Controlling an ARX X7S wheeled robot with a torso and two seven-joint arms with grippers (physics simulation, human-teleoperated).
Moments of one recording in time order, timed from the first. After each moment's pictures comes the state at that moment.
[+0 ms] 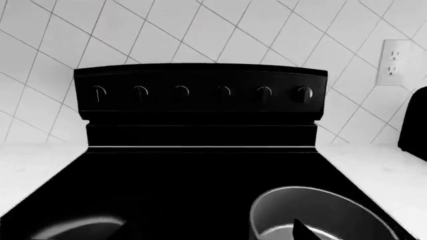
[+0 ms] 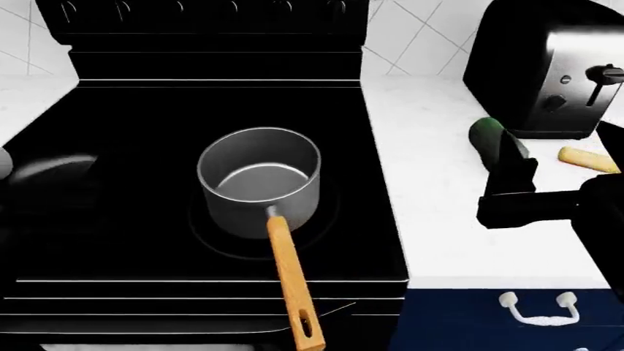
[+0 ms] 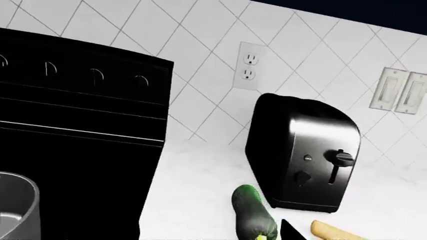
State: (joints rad) left arm -0.38 -0.95 -0.35 0.85 -1.65 -0.88 -0.86; right arm 0.82 1.07 -0.13 -0.82 1.78 0.89 1.17
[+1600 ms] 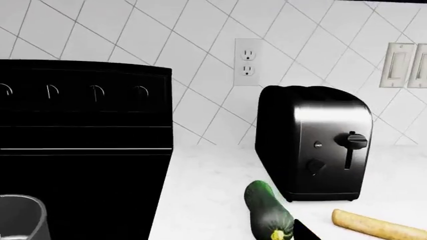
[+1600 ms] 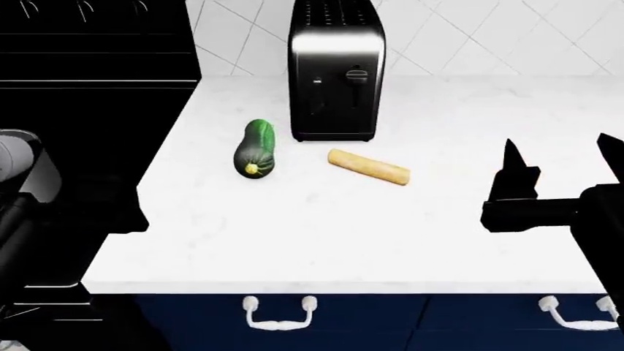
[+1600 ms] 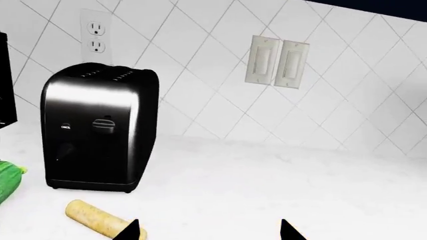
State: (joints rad) left arm -0.45 -0.93 -0.25 0.83 -1.64 -0.87 -0.86; right arm 0.66 1.07 -0.05 -0.82 1.66 0.84 1.08
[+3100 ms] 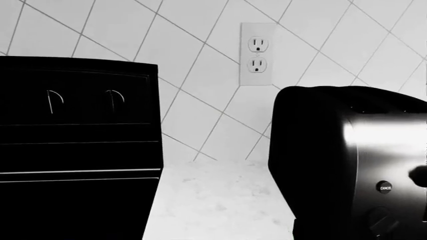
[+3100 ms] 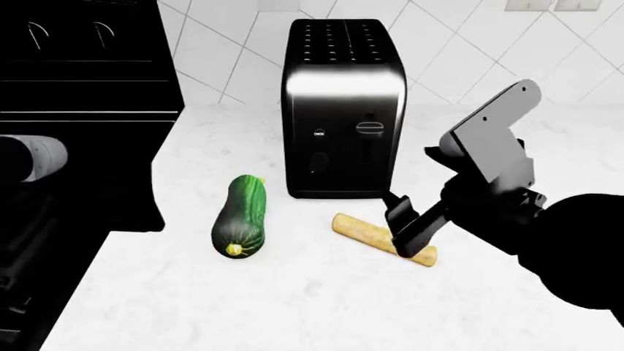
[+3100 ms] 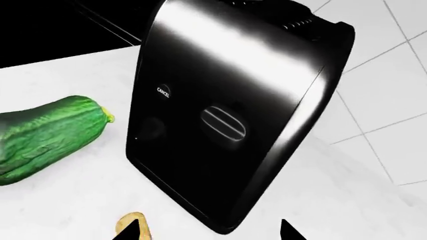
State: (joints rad) left arm -0.51 -0.91 -0.14 0.81 -1.60 -0.88 -0.88; right arm 1.03 0.85 -0.52 -0.49 1.21 1.08 0.23
